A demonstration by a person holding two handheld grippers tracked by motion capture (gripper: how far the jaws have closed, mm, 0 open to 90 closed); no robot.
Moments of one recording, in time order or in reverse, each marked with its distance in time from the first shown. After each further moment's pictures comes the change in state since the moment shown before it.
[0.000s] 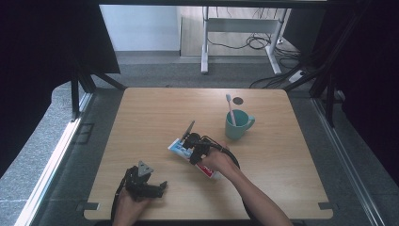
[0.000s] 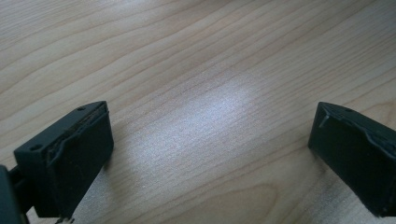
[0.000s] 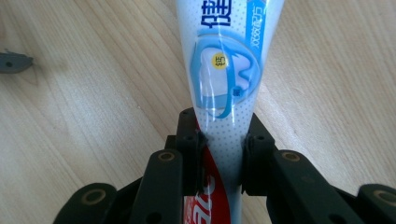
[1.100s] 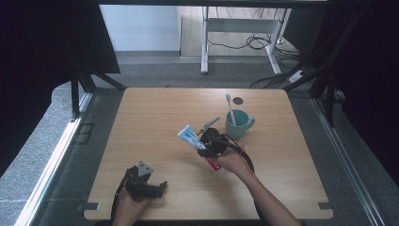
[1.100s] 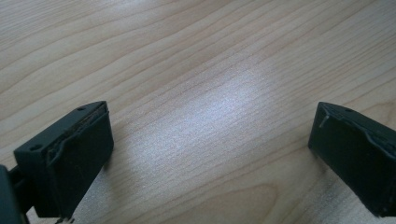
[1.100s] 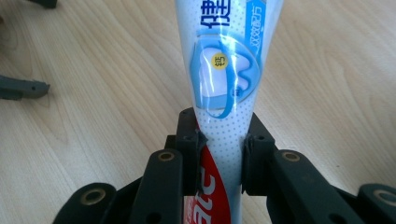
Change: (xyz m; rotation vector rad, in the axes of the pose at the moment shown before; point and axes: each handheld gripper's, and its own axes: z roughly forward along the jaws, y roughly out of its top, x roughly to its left) left arm 0.000 0.000 0.000 -0.002 -0.001 0.002; right arm -0.021 -0.041 -0.038 -0.285 -0.027 0.056
